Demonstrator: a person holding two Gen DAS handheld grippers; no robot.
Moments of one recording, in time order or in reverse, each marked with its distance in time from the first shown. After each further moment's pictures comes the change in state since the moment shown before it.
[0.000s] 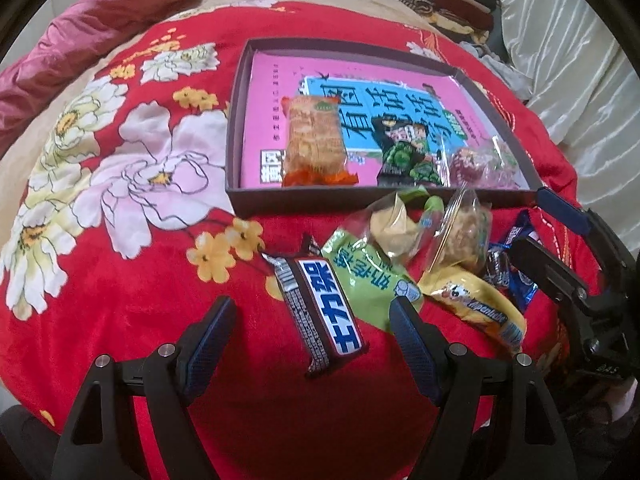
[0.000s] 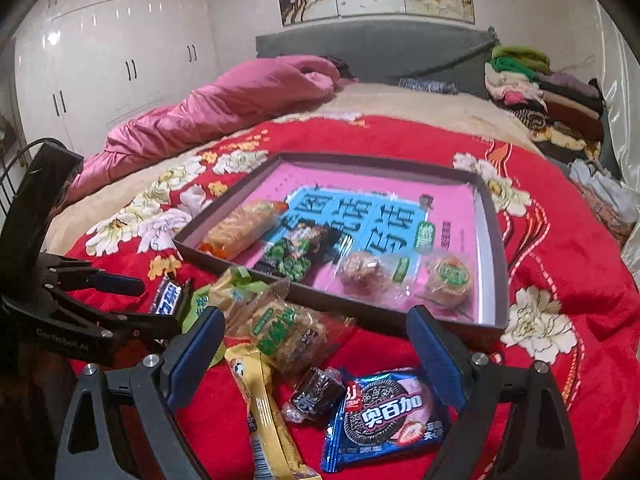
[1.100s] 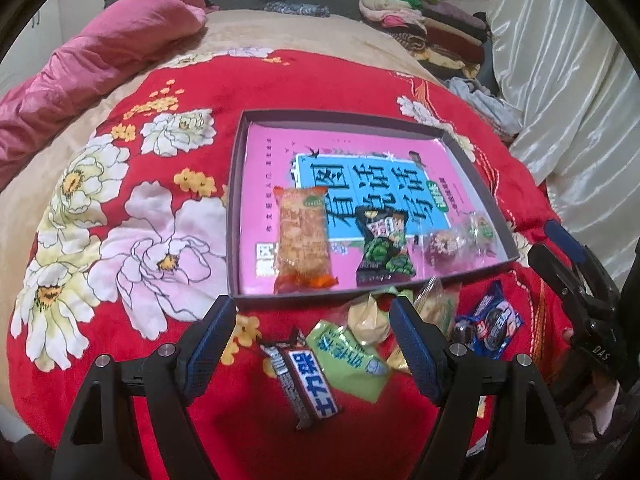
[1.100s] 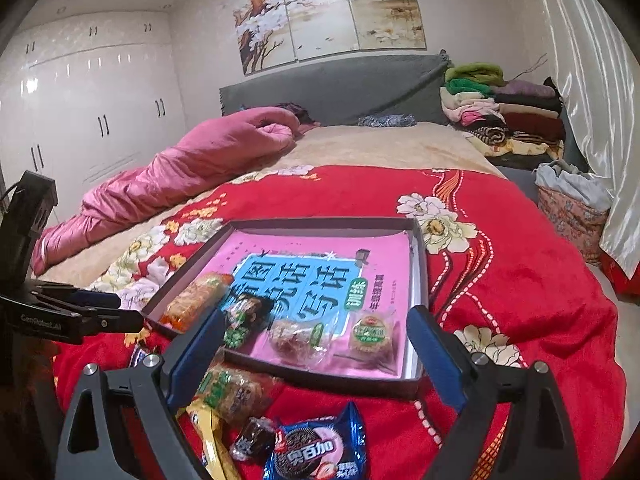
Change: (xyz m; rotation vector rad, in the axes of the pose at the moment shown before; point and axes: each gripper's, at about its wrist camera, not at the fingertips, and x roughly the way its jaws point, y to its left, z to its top) left arm -0.034 -0.003 0.042 -0.004 -0.130 -0.022; right arm -0.035 -0.047 0.021 0.105 -0.180 -0.079
